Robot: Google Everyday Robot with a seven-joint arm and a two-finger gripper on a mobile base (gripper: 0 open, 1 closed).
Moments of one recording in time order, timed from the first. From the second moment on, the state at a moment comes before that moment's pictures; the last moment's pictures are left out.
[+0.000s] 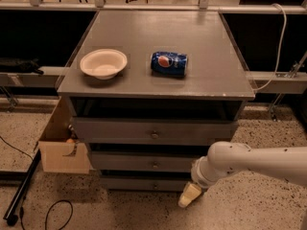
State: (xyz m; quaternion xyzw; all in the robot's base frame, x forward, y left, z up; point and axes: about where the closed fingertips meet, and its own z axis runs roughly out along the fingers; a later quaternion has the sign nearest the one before) arm 0.478 -0.132 0.466 -0.53 0.82 0.12 0.15
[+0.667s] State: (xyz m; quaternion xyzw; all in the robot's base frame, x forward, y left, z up) arm 0.483 -0.127 0.455 -0.54 0.82 0.10 0.14
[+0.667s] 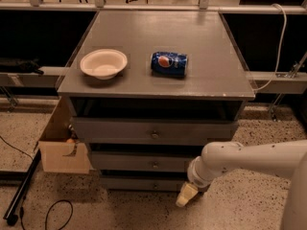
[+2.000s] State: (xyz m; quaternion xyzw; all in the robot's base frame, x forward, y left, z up) arm 0.548 -0.124 0.451 -0.56 0.81 0.05 0.17
